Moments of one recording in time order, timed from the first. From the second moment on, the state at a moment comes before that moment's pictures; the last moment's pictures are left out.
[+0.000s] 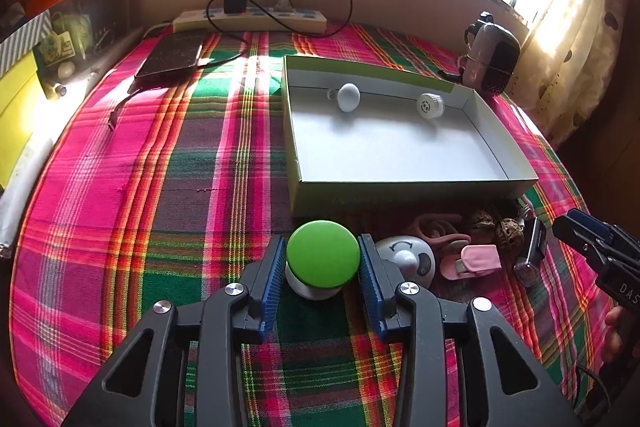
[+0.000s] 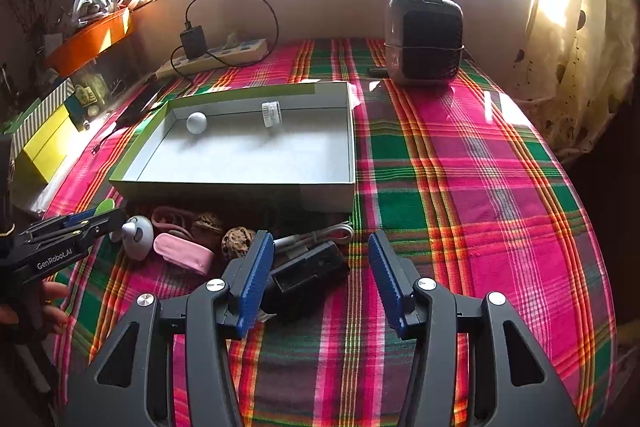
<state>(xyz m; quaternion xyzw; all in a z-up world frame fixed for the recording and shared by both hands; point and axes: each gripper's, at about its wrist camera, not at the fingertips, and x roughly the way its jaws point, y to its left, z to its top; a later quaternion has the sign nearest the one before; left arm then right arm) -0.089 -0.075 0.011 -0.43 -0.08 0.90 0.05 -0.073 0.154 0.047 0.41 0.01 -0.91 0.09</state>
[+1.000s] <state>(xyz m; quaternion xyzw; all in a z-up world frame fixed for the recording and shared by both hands) -0.089 -0.079 0.007 -0.44 -0.09 0.89 0.06 -0.065 0.142 0.025 0.45 0.03 -0.89 0.04</state>
